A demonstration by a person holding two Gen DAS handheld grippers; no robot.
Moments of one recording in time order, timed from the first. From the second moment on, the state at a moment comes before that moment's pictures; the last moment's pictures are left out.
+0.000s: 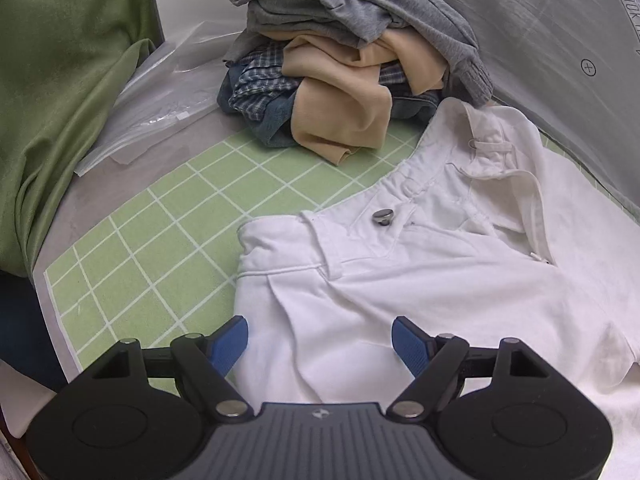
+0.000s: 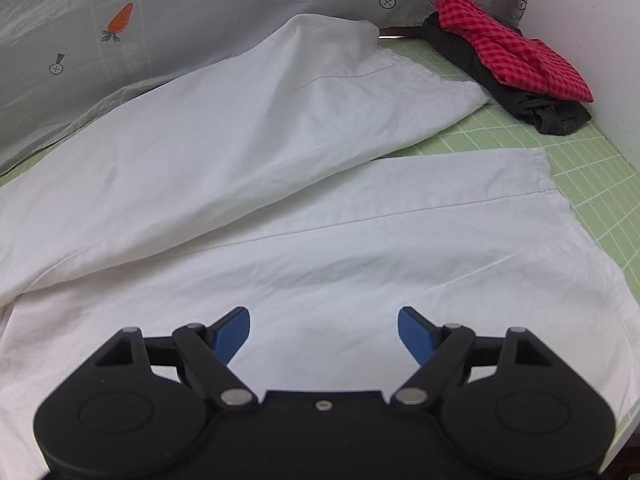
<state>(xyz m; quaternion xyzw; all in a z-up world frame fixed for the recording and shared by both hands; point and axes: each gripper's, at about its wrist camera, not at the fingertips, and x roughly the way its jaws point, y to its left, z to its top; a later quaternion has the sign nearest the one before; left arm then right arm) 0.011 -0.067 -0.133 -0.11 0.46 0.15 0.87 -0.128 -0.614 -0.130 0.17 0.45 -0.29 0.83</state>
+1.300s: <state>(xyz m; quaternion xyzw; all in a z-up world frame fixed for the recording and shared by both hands) -0.079 -0.131 -0.110 -0.06 0.43 0.13 0.89 -0.242 -0.710 -0.139 0.11 0.44 -0.37 0.81</state>
